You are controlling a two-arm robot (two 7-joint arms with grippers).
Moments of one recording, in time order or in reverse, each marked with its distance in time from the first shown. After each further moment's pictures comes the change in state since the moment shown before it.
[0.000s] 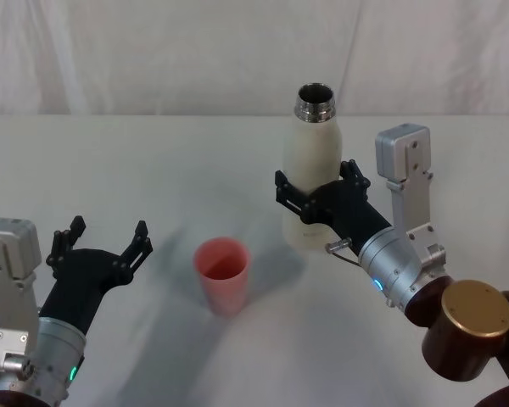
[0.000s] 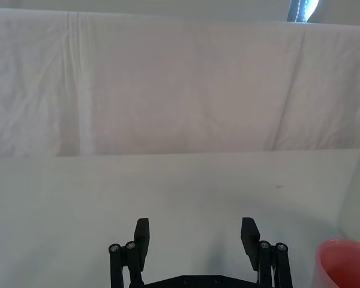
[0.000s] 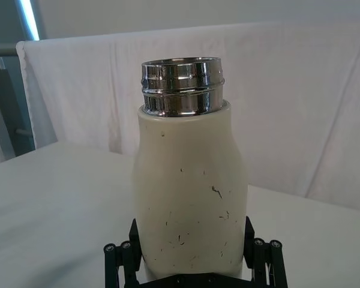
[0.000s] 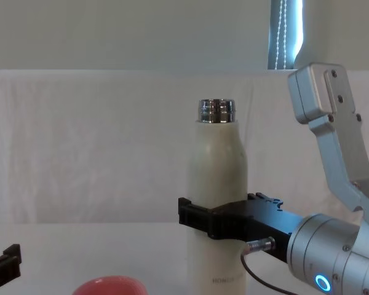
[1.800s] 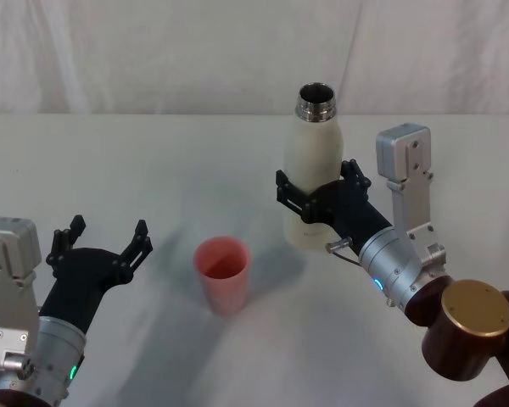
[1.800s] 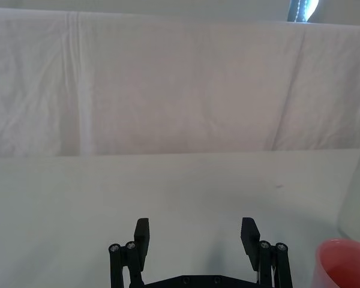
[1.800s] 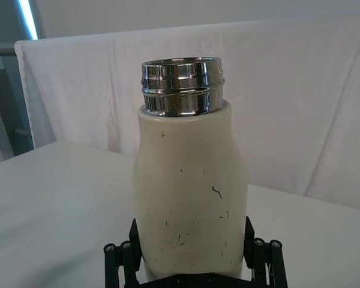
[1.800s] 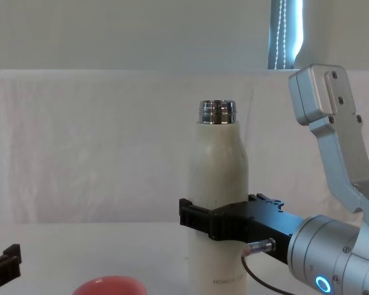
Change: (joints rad) left arm 0.000 0.000 0.000 0.000 0.000 0.000 0.000; right arm 0.000 -0.002 0.002 0.006 -0.001 -0.003 -0.001
